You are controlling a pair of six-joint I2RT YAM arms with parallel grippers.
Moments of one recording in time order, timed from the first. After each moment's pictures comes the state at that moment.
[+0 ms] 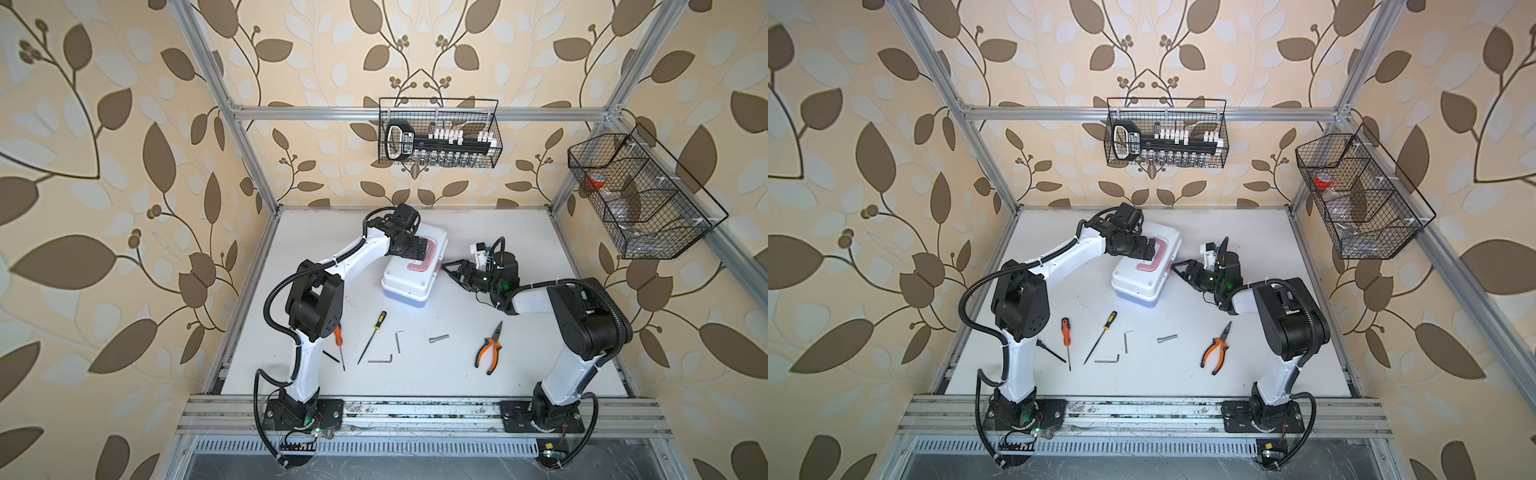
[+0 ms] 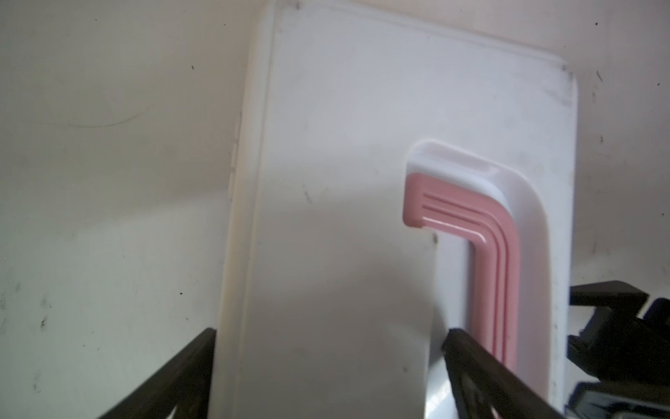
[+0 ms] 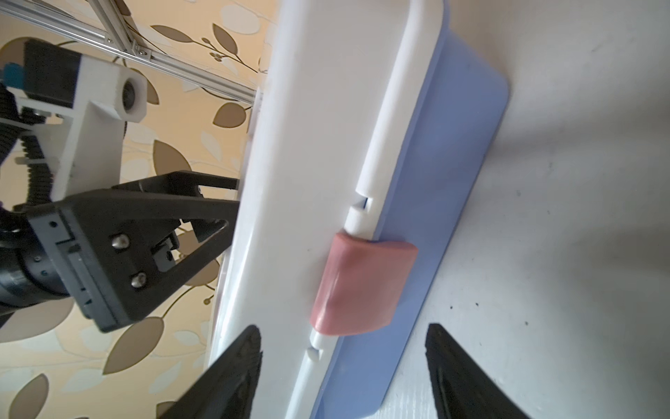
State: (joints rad) left arm -0.53 2.05 1.79 -0.74 0.01 -0.34; right arm 0.19 1.80 0.69 0.70 -0.67 0.89
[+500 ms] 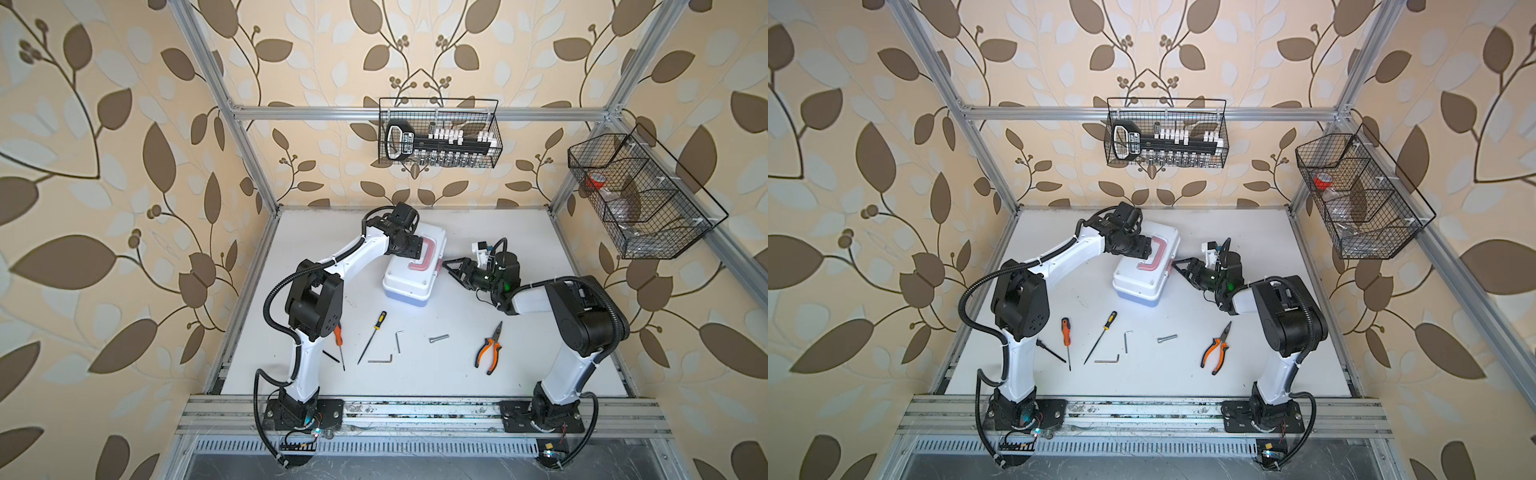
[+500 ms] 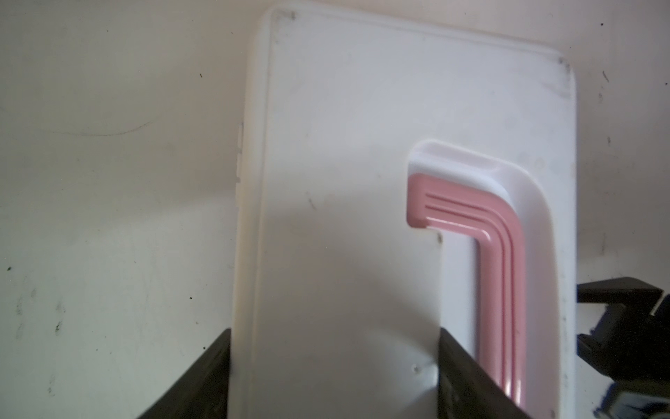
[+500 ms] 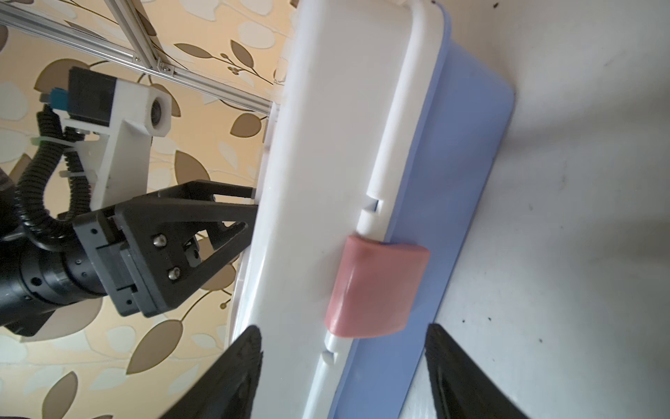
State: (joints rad) left arm -0.53 2.05 1.80 -0.74 0.01 -0.32; right arm 0.18 1.82 0.69 0.77 -0.69 0.93
